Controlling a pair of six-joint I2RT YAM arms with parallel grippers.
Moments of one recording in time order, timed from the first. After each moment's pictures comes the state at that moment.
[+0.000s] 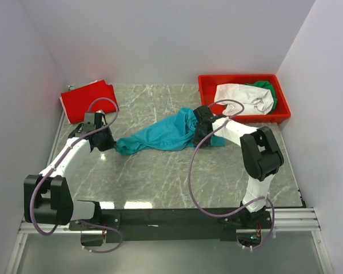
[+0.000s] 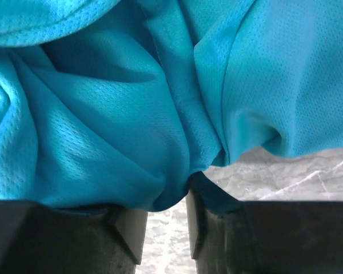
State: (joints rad) left arm -0.08 1.31 0.87 -0.52 0.09 -0.49; right arm 0.44 1.85 1.21 -0.55 0.06 0.70
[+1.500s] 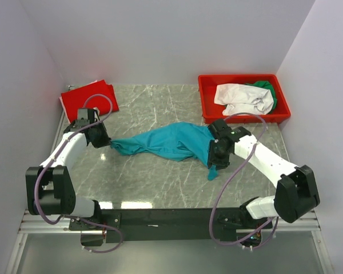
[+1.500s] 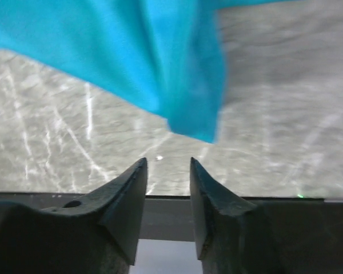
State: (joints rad) left arm 0.02 1.39 0.93 -0.52 0.14 -0.41; right arm 0.46 1.35 0.98 -0.99 0.02 0.65
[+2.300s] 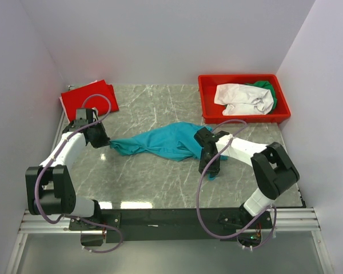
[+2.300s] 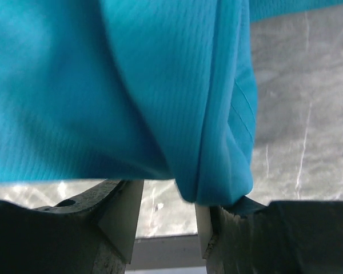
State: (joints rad) left arm 0.04 1.40 0.93 -0.52 0.16 -0.41; right arm 0.56 1.60 0.92 -0.82 0.06 0.78
